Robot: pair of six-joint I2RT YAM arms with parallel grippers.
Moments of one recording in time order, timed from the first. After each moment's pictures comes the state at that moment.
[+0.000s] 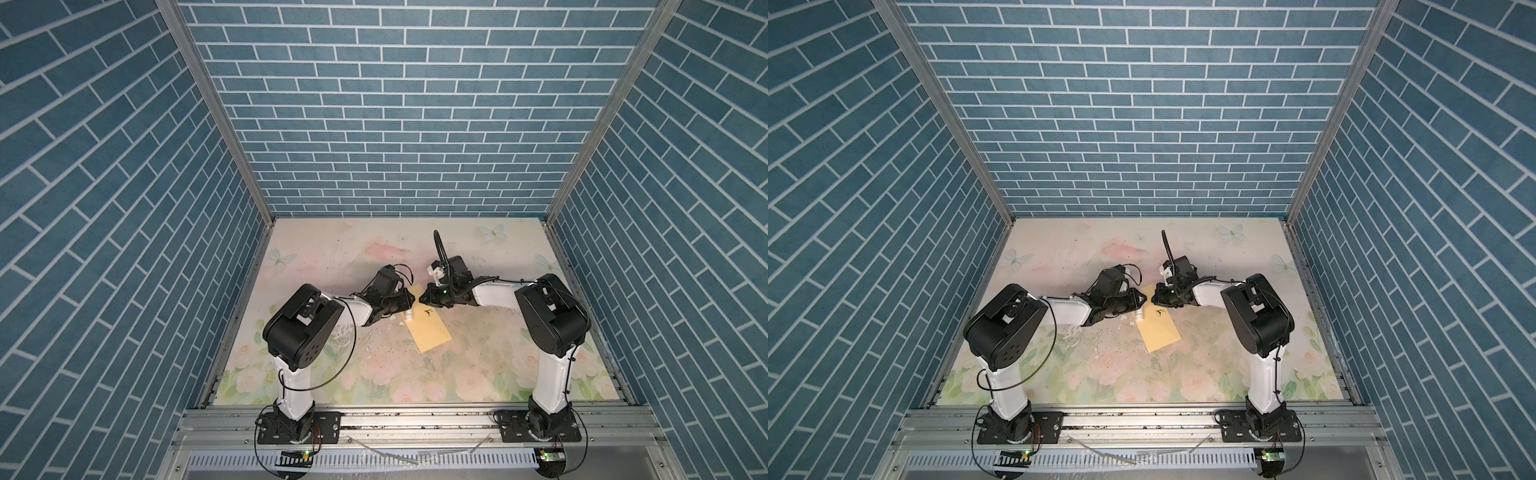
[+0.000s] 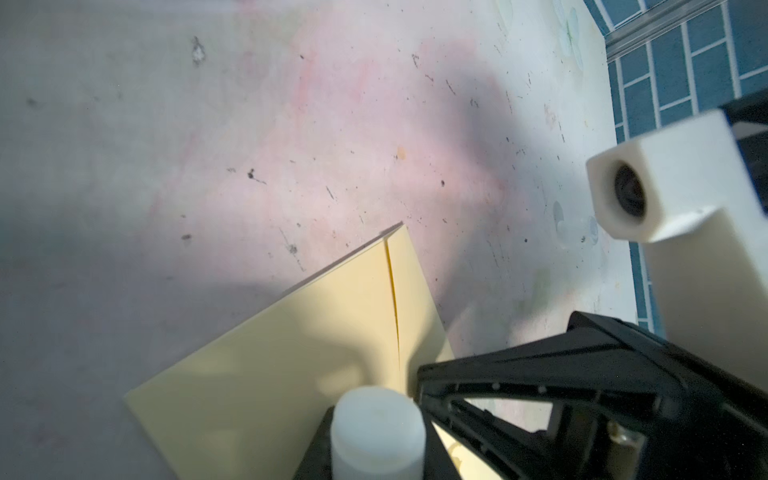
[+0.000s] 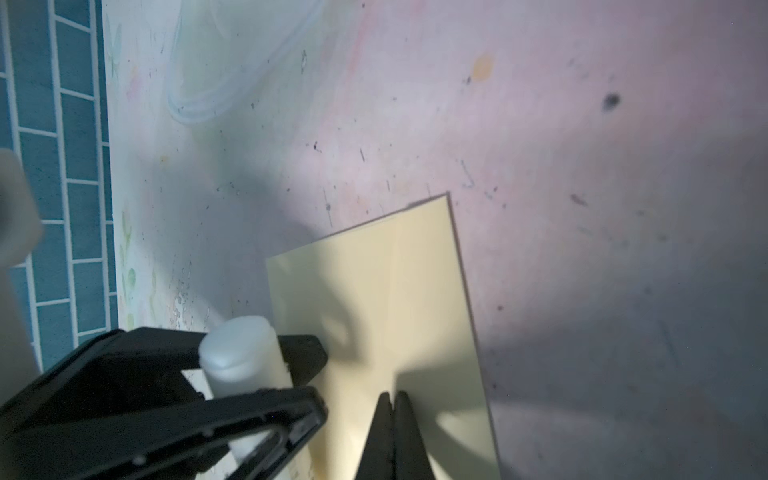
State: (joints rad) left arm -0.62 1.89 0.89 0.28 0.21 -0.80; right arm 0.57 1.97 1.09 -0.07 -0.45 0.55
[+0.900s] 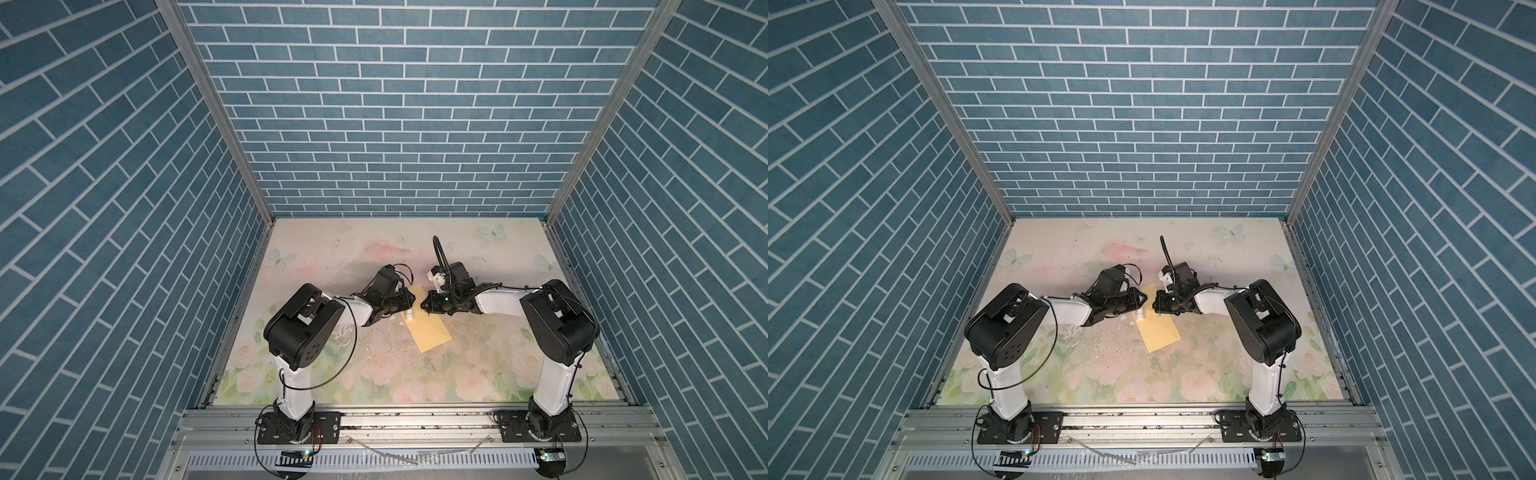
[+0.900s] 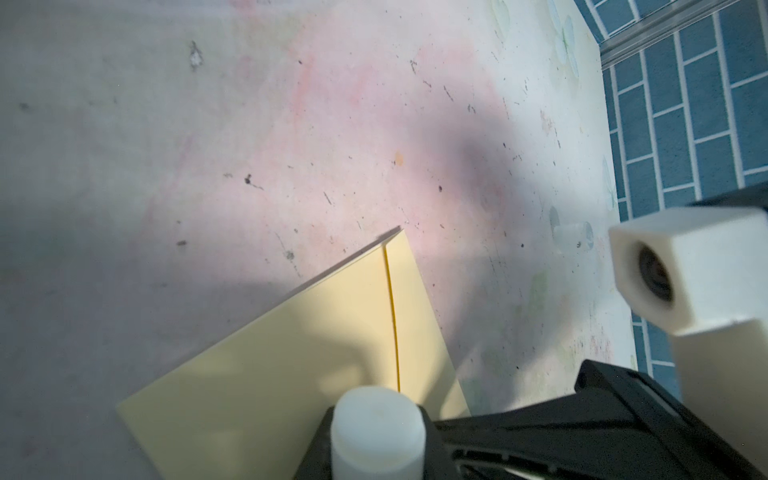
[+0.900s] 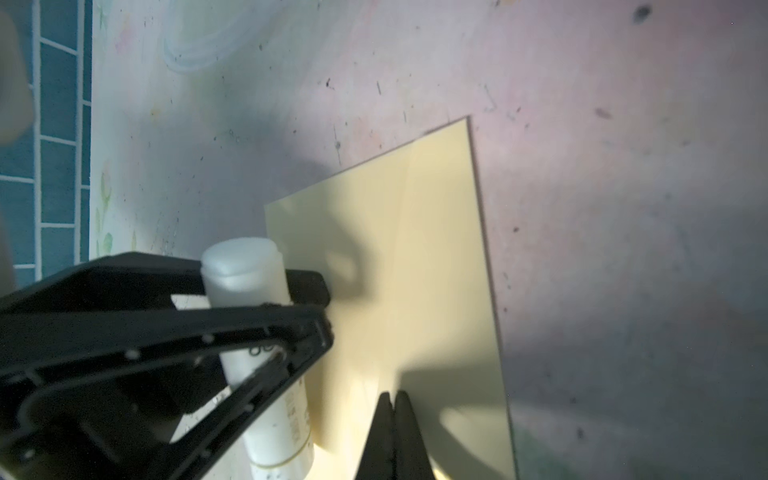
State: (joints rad) left arm -0.62 1.90 0.89 0.30 0.21 -0.82; right arm 0.62 1.87 0.97 -0.03 -0.42 0.50
